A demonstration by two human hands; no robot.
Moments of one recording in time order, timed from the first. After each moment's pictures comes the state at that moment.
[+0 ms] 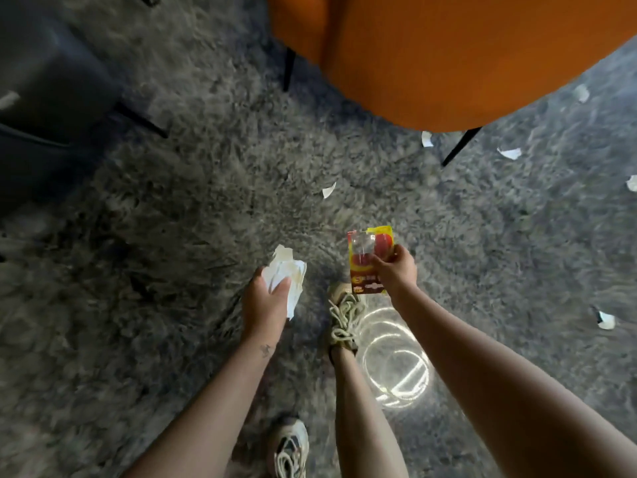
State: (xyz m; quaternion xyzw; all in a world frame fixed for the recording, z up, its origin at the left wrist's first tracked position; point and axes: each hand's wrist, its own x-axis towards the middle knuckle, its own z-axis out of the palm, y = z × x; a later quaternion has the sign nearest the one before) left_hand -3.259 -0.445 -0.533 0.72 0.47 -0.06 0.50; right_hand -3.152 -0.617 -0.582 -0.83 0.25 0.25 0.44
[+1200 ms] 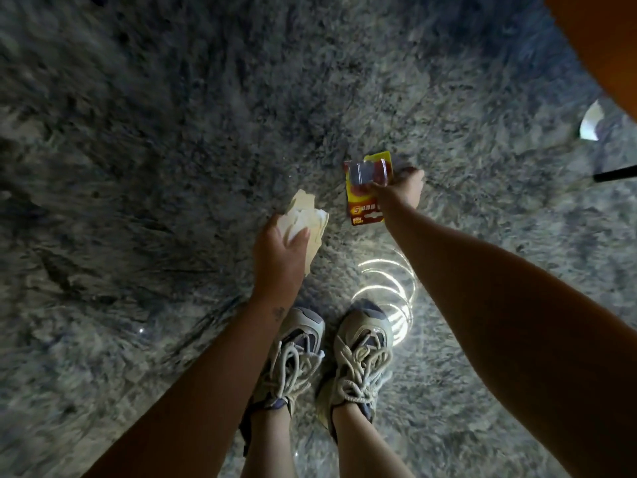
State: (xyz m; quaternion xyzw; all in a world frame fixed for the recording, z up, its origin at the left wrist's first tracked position) left_hand -3.100 -0.375 -0.765 0.67 0.54 -0.07 0.50; right_hand -2.957 -0.476 -0.872 -0.87 0.23 0.28 0.34
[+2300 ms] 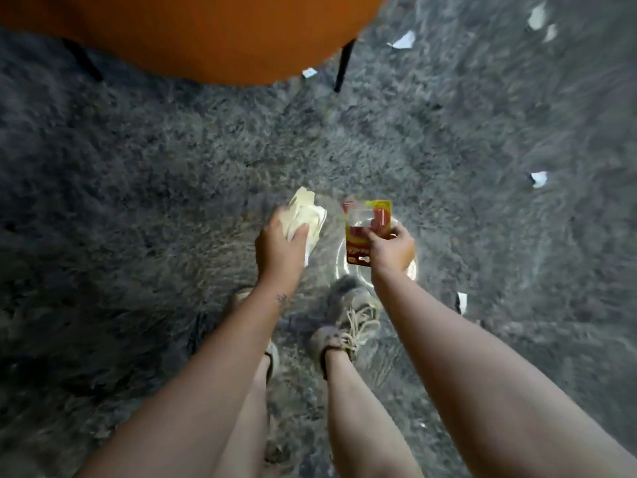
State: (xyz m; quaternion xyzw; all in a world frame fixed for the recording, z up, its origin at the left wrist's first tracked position) left_hand -3.084 -0.554 -0.560 0.80 0.24 -0.23 0.50; right_hand -3.114 -0.708 -0.625 -0.68 0.56 0.05 0.46
